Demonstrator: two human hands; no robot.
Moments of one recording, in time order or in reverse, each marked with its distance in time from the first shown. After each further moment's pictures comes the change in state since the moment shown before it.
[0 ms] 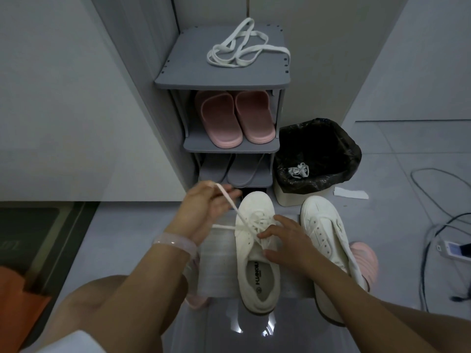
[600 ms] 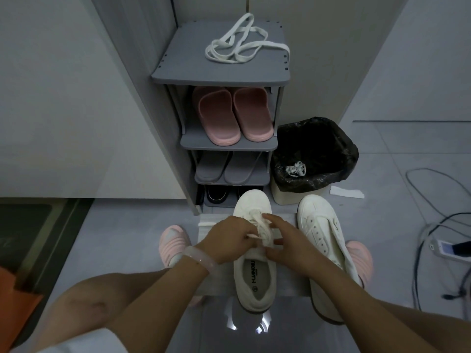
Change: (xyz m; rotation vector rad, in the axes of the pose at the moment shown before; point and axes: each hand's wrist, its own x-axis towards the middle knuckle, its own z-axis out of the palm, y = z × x) left_hand 0.003 -0.057 0.000 1.593 -0.540 0.355; right_hand -0.010 -0.001 -0.006 0.360 0.009 -0.025
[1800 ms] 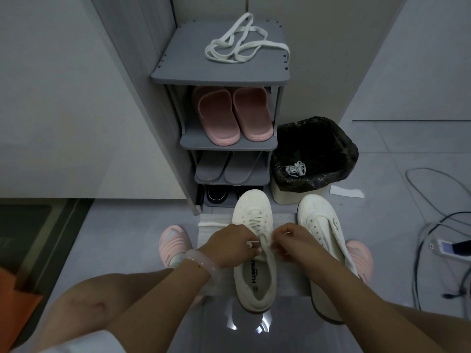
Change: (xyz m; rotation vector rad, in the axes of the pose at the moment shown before) left_hand -0.001 -0.006 0.015 -0.069 -0.104 -0.116; right_hand 0.000 -0.009 -0.002 0.446 0.117 0.358
